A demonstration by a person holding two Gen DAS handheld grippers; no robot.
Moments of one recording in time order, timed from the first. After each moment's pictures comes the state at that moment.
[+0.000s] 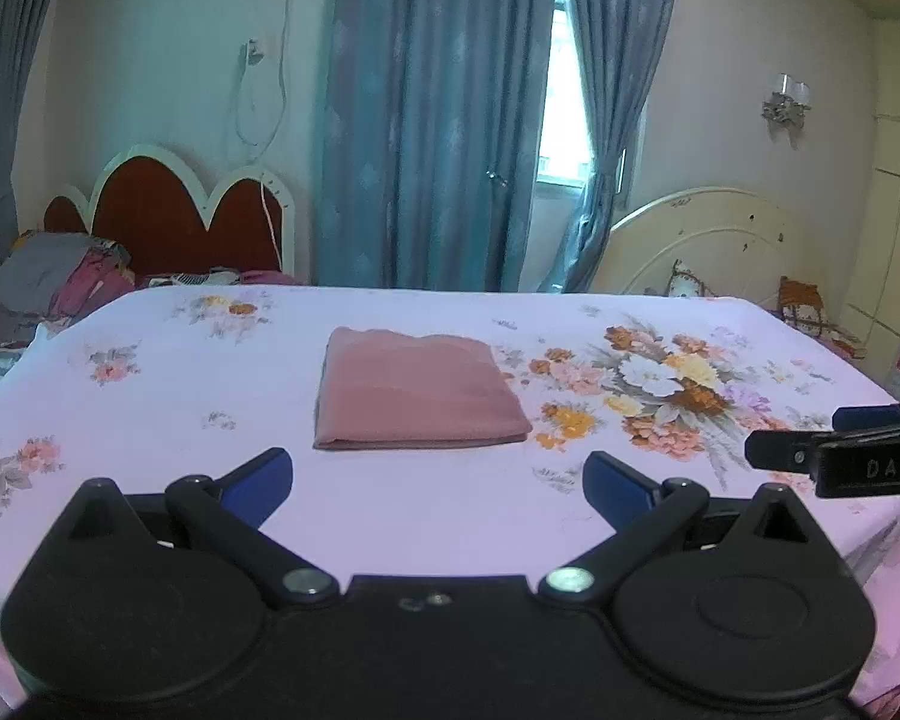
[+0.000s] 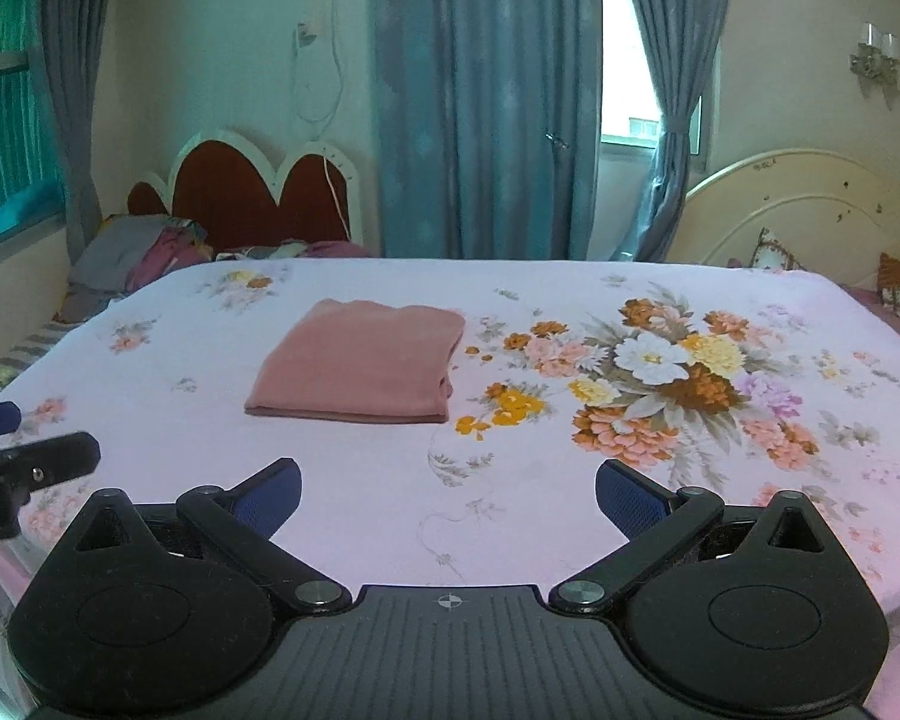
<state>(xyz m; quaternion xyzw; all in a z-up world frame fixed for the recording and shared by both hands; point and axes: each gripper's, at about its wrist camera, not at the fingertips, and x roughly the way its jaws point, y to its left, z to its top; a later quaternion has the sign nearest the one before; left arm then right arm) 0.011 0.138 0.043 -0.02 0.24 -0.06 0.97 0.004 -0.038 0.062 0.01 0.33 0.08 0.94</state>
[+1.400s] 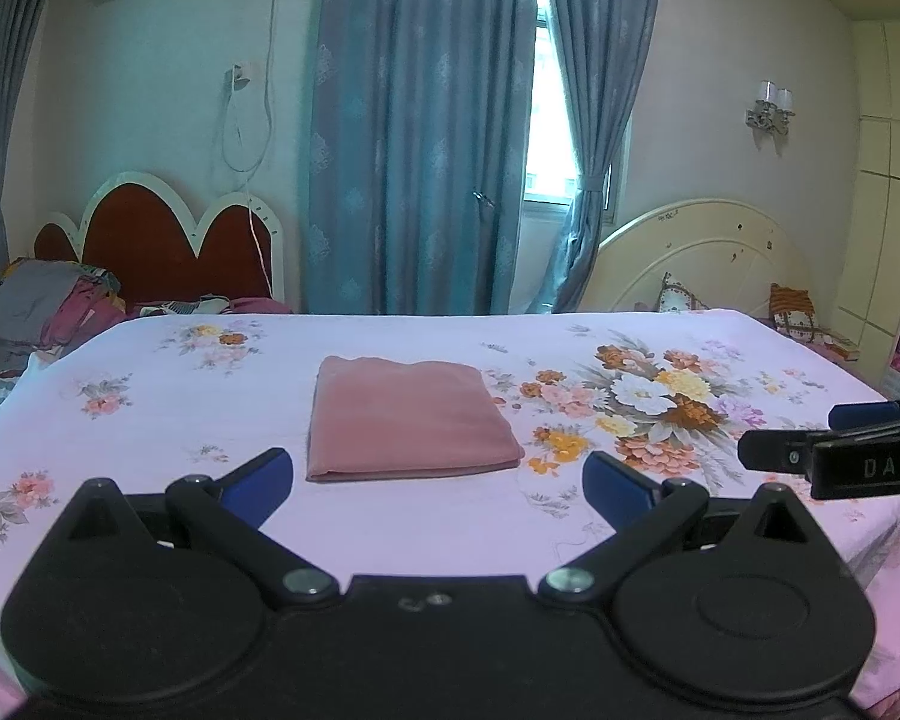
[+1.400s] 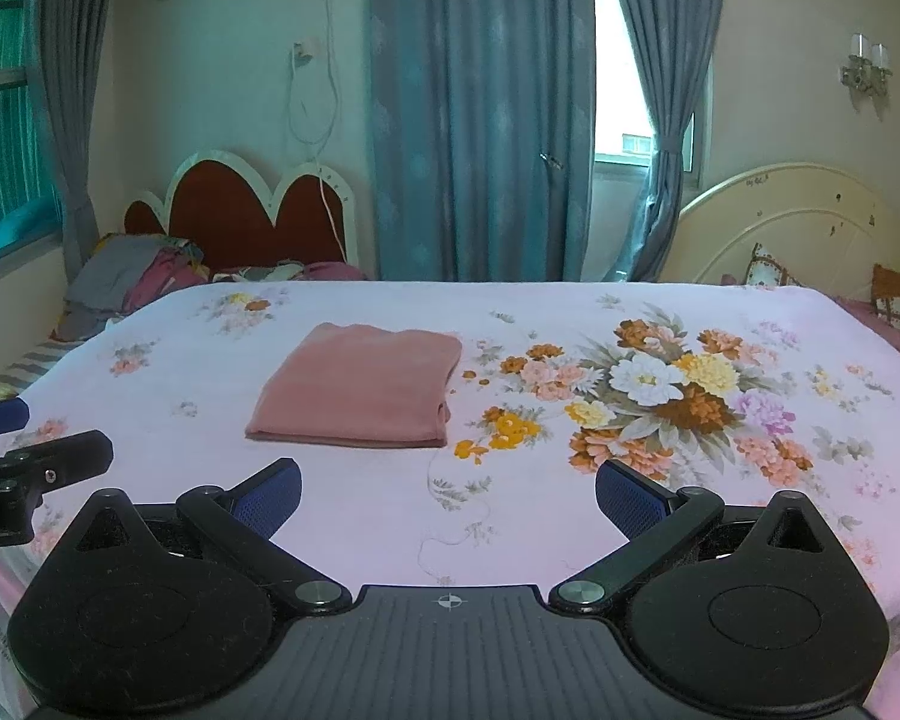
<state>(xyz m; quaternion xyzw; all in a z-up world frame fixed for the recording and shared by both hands) 0.016 0.139 0.052 -0.01 0.22 -0.07 0.97 0.007 -0.040 0.076 0.01 0.31 0.08 0.95</state>
